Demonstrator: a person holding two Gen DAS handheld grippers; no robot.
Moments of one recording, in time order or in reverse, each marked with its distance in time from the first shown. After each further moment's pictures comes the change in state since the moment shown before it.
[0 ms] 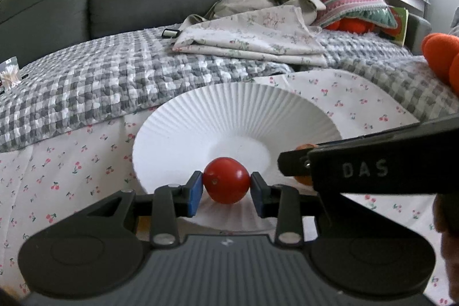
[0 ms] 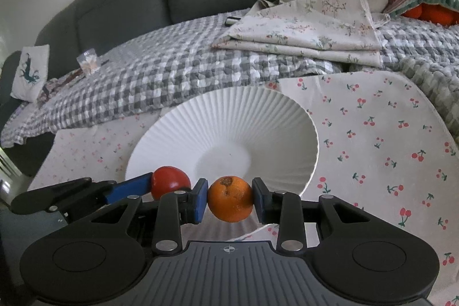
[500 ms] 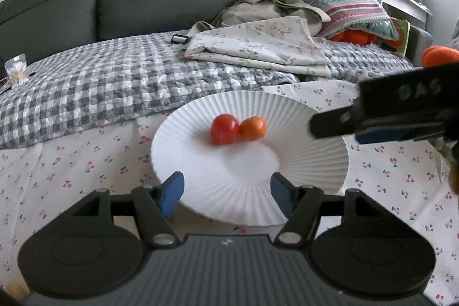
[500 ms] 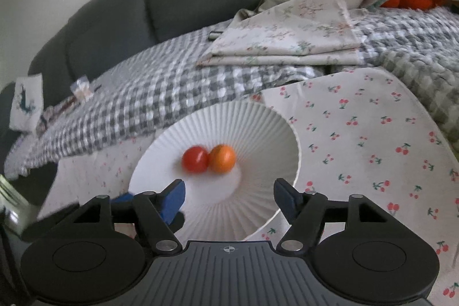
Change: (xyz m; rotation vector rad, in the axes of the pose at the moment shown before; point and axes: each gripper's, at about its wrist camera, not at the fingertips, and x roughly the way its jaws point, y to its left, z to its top) left arm -0.019 0.018 0.000 -0.037 -0.030 -0.006; right arm -0.020 -0.020 0.011 0.138 -0.044 0.009
